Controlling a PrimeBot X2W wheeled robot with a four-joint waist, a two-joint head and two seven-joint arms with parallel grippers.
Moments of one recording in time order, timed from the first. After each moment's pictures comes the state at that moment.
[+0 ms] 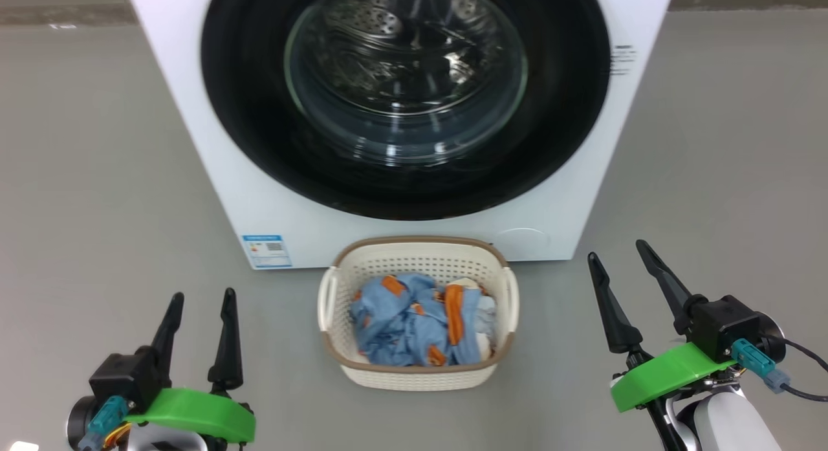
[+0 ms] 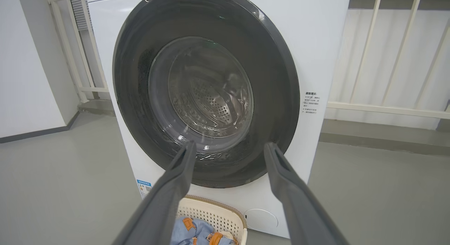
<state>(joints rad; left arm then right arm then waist) -0.14 0.04 -0.04 0.25 -0.26 -0.13 -0.26 -0.19 -0.09 0.04 0.21 0.13 0.13 -0.25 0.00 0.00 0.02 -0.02</state>
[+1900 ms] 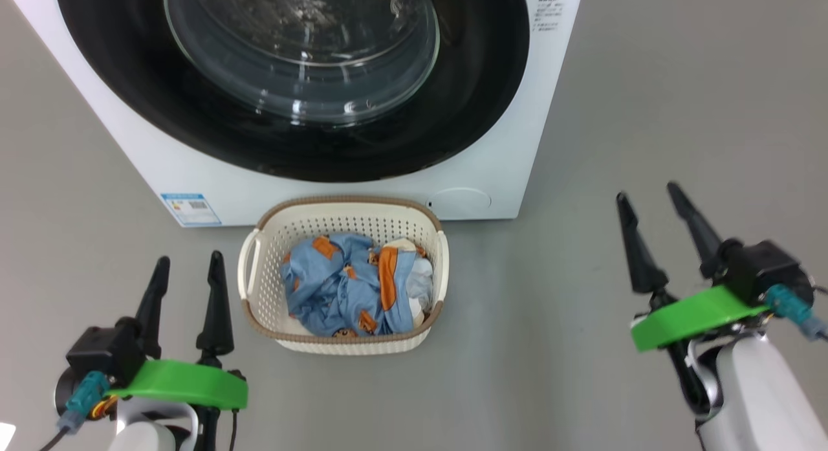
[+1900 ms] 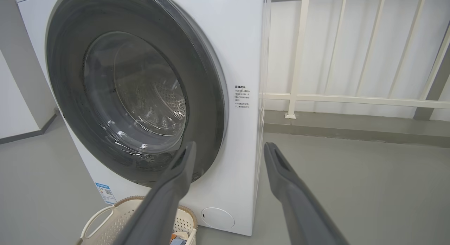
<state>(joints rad) -0.20 0.04 -0.02 0.21 -0.28 -0.13 -0.26 -0.32 -0.11 -0.01 0.24 0.16 0.13 -0.25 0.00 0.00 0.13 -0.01</state>
